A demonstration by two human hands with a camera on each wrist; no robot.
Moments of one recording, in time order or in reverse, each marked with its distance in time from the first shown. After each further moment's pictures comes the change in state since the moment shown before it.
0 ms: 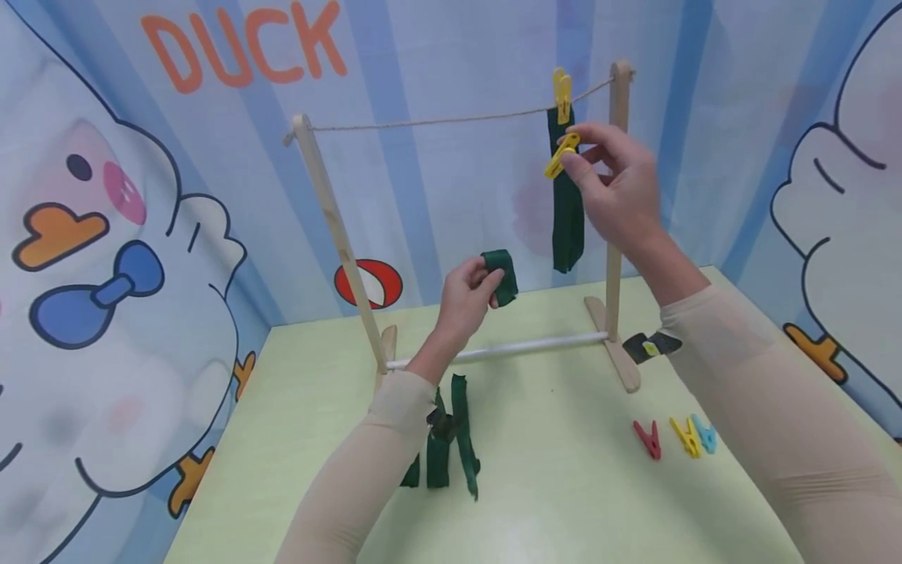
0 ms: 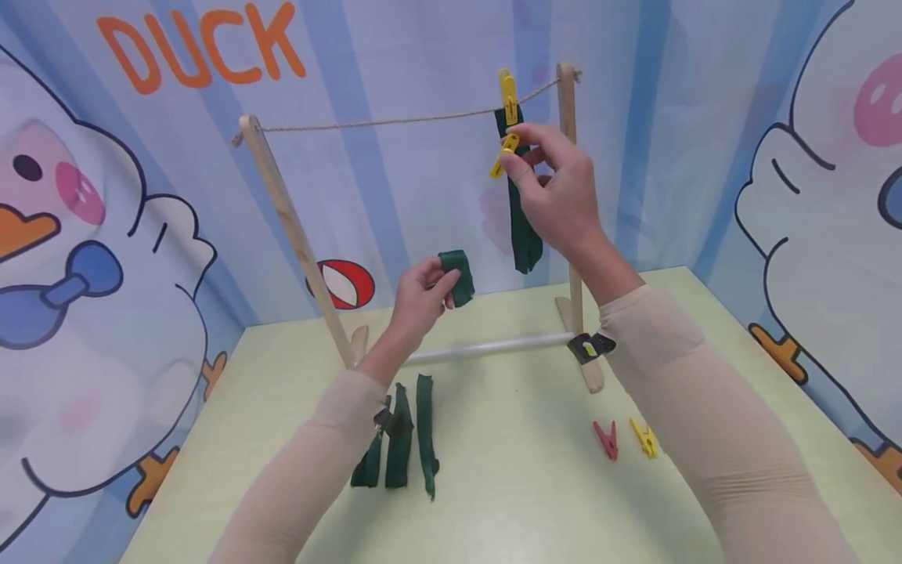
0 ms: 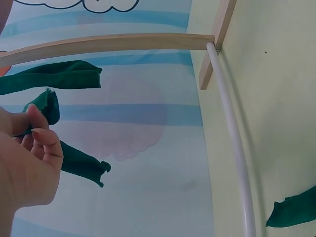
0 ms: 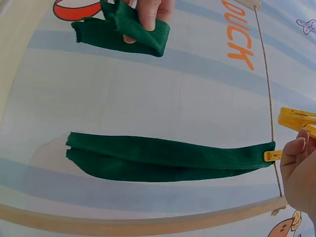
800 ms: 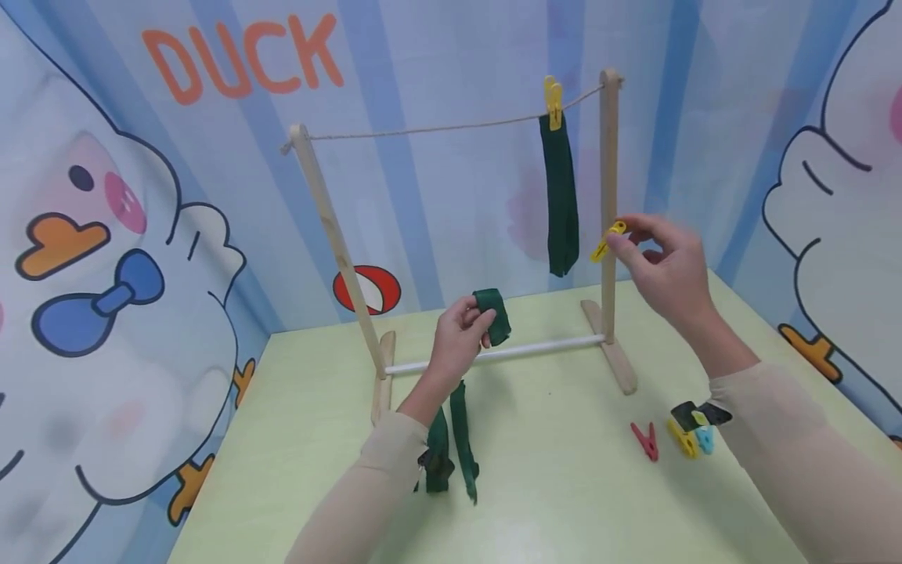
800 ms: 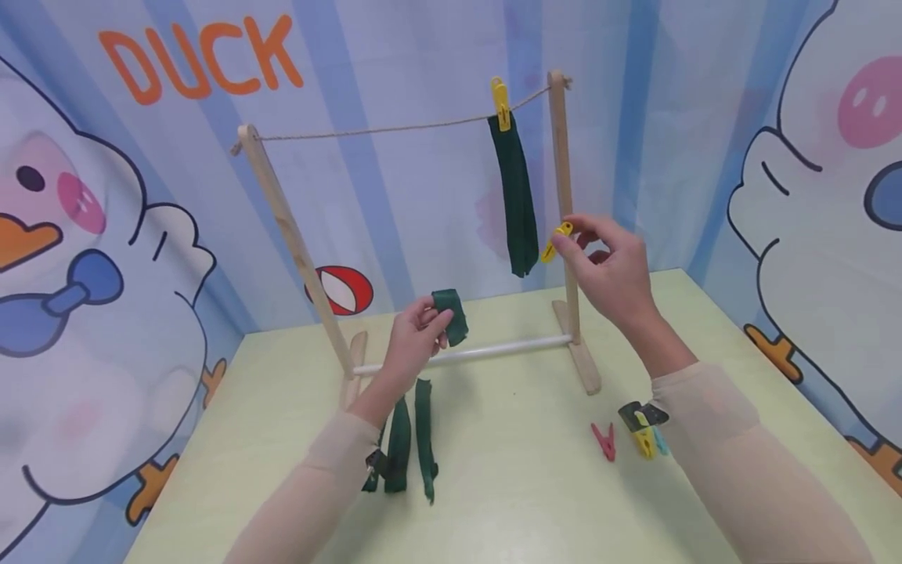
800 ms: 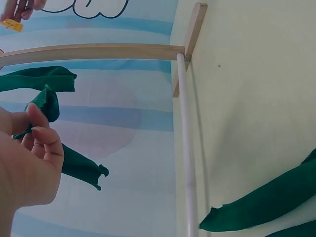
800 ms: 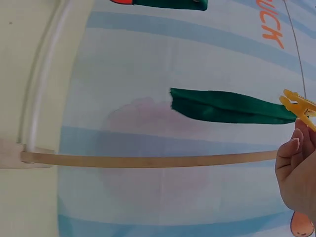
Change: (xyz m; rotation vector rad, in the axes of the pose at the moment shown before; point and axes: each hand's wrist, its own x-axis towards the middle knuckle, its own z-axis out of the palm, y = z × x) left_hand -0.043 -0.024 -0.006 -0.069 -0.011 -0.110; right_hand -0.077 0.075 -0.052 -0.101 -0.037 0.121
